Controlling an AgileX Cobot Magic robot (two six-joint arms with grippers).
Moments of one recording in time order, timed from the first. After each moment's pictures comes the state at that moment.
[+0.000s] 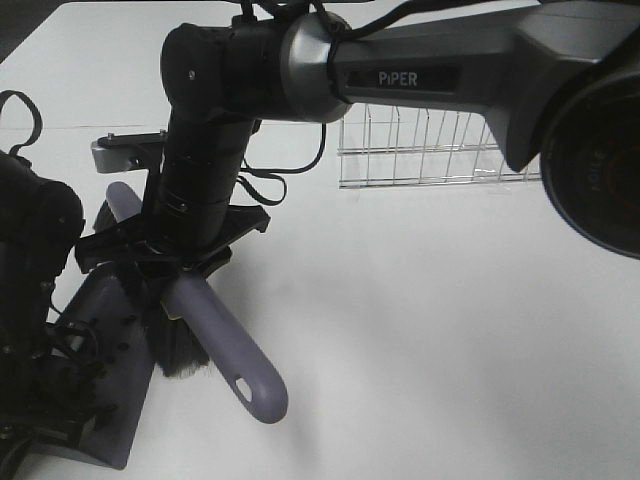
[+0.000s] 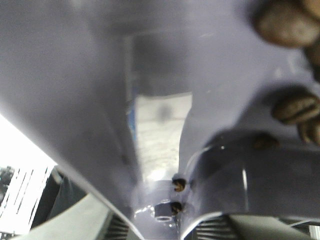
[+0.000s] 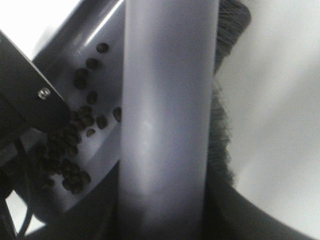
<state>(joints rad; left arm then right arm) -0.35 2.15 -0.96 -0.03 1.23 -0.19 0.81 2.38 -1.90 0.26 0.96 0.10</state>
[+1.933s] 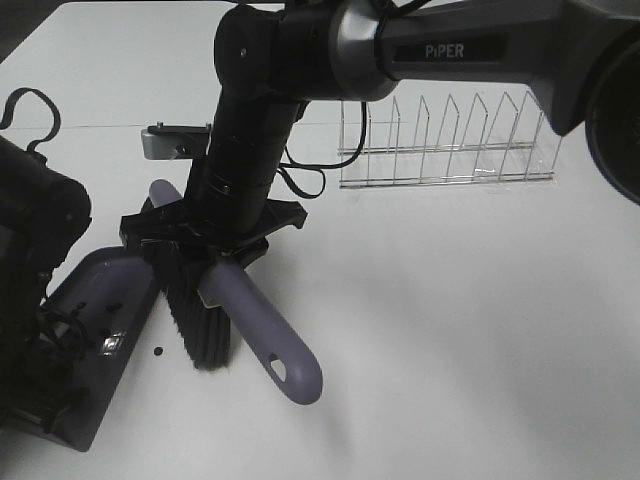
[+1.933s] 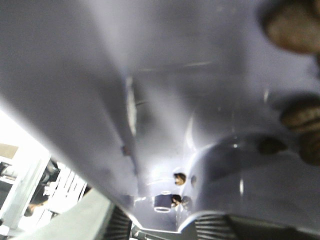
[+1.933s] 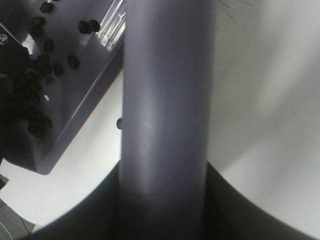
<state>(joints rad) -0.34 2.21 -1.04 0.14 1.30 -0.23 0.73 2.33 -1.83 0.32 1.01 0.08</state>
